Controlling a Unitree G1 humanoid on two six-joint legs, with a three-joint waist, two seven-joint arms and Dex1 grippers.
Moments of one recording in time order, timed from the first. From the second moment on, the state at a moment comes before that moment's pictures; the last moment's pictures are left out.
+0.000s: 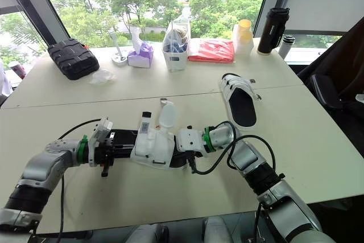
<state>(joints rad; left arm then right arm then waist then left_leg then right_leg) -0.27 0.68 -0.02 0.06 -0.54 0.52 -1.35 -0.57 -0.46 0.45 0.16 -0.01 -0.04 1.20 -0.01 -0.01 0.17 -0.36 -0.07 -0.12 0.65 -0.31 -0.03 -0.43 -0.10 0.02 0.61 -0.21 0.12</state>
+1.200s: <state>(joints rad) -0.17 0.73 -0.03 -0.07 -0.54 0.54 -1.31 -0.51 -0.47 0.42 0.03 0.06 0.17 1.23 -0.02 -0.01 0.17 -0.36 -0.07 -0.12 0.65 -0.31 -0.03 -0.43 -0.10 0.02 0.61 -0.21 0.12</state>
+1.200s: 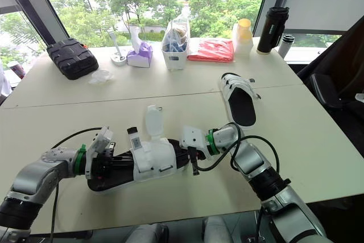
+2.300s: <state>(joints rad) -0.21 0.71 0.26 -0.06 -0.85 0.88 -1.01 -0.52 -0.45 0.43 0.10 0.03 0.04 1.20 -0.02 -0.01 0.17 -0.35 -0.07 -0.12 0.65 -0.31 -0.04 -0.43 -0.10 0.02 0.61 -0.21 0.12</state>
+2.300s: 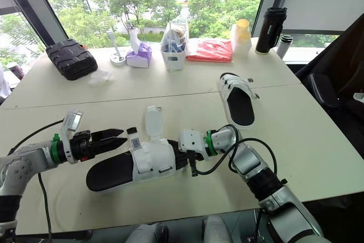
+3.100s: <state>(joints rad) -0.31 0.56 0.17 0.03 -0.79 0.85 -0.96 -0.52 -0.45 0.43 0.10 0.02 0.04 1.20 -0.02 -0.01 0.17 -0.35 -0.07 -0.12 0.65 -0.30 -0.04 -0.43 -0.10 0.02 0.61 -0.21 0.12</state>
